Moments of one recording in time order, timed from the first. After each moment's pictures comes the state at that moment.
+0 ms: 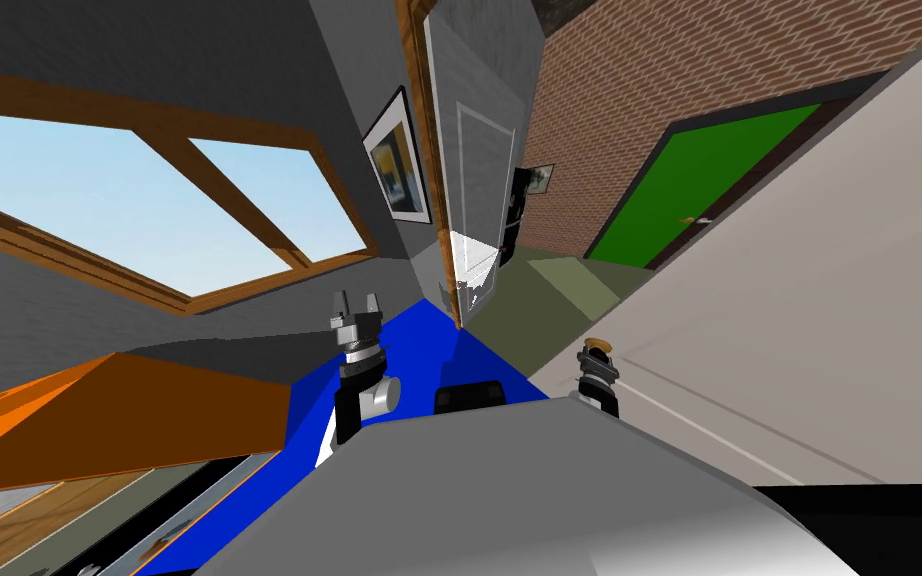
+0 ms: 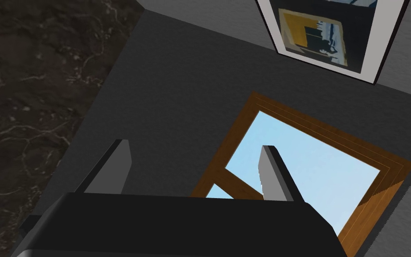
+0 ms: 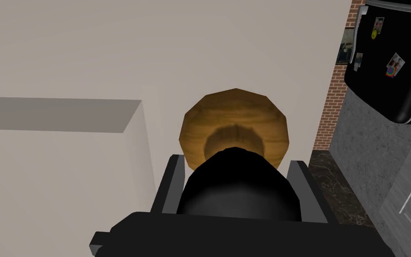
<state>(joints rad) 0.17 -0.32 -0.23 -0.72 -0.74 -0.88 1.67</state>
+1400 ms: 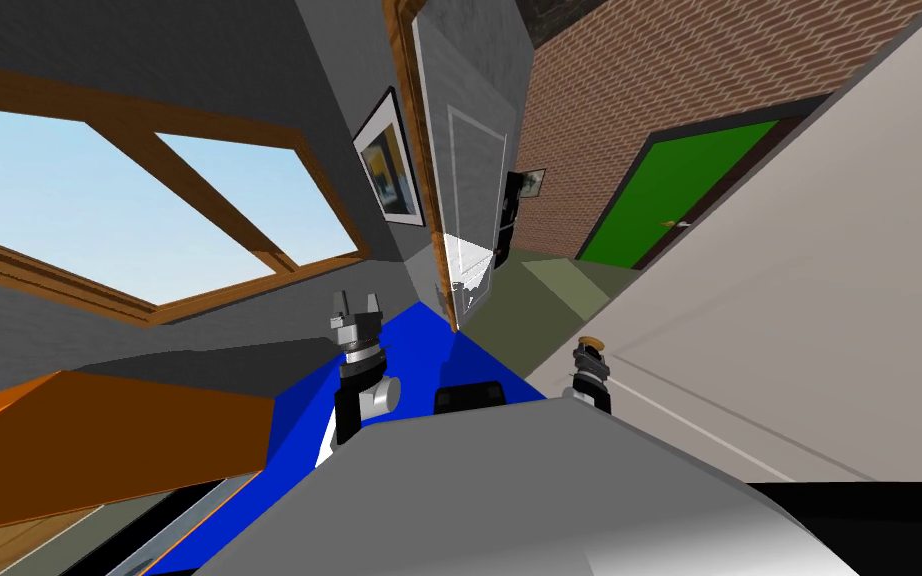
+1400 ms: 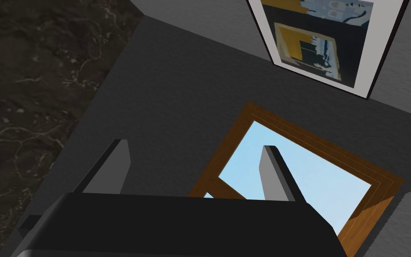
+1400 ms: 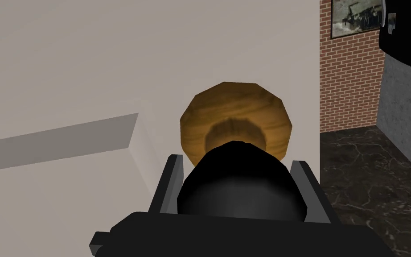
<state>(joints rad) 0.14 -0.31 -0.19 -0.71 -0.79 -0.89 1.49</state>
